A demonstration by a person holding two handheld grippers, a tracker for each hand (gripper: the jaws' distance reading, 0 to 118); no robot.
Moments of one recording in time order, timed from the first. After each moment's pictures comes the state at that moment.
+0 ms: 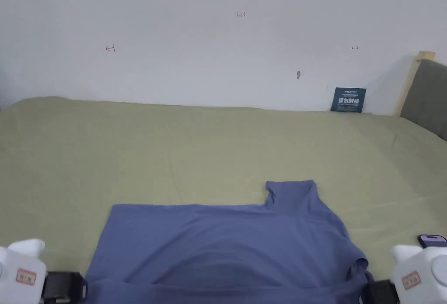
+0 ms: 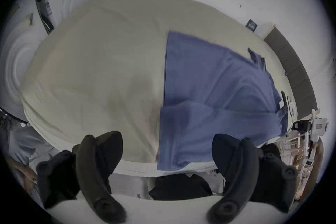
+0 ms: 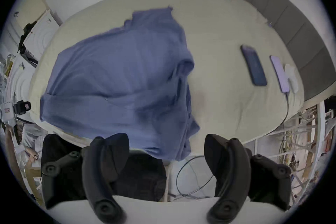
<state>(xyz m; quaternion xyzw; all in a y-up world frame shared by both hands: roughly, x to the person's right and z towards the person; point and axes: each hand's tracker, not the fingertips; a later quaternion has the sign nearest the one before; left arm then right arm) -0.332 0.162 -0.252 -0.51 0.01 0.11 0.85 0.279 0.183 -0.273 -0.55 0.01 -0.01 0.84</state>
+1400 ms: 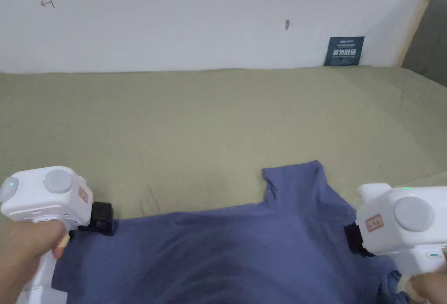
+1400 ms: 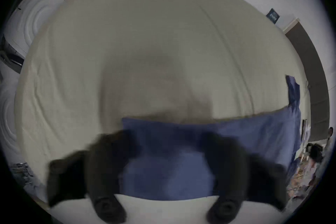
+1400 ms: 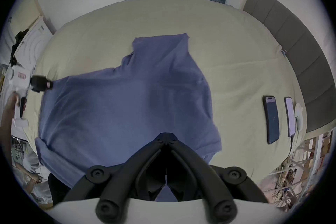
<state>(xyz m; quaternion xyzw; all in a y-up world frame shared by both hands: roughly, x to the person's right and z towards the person) -0.270 0.099 -0.574 -0.61 0.01 0.07 0.79 0.234 0.168 -0.459 -0.54 -0.01 0.00 0.84</state>
